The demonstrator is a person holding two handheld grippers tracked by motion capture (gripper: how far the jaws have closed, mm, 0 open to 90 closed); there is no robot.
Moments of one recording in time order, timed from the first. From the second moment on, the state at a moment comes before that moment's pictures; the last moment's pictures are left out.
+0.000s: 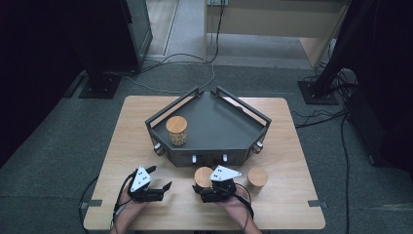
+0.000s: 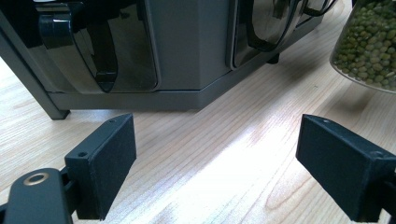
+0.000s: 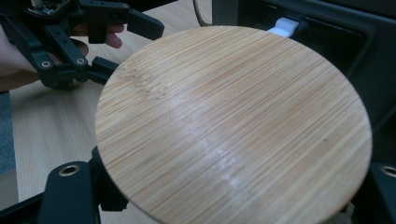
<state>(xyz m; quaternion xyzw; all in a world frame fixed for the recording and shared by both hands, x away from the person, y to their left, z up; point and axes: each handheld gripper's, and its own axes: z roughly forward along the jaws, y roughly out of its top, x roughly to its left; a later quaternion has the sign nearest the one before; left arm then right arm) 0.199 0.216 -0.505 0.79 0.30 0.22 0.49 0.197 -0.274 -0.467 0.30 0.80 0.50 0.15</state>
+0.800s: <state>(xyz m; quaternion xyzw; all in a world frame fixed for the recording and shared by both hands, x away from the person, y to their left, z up) 0.200 0.211 -0.507 0.80 0.29 0.23 0.47 0.200 -0.274 -0.449 0.30 0.80 0.49 0.15</state>
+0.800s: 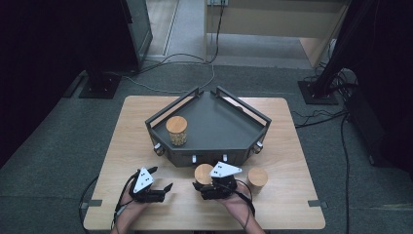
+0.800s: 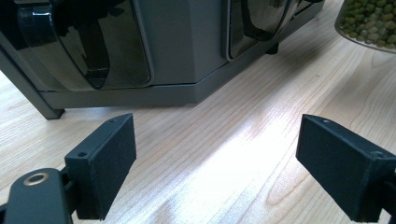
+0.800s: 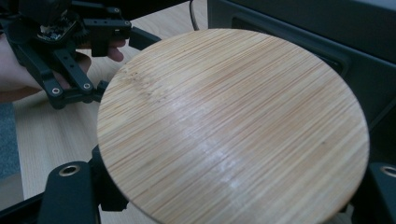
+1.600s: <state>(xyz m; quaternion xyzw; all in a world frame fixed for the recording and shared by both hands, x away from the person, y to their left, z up) 0.205 0.215 -0.511 0.80 0.29 0.22 0.47 0.206 -0.272 -0.429 0.30 0.81 0.49 0.15</state>
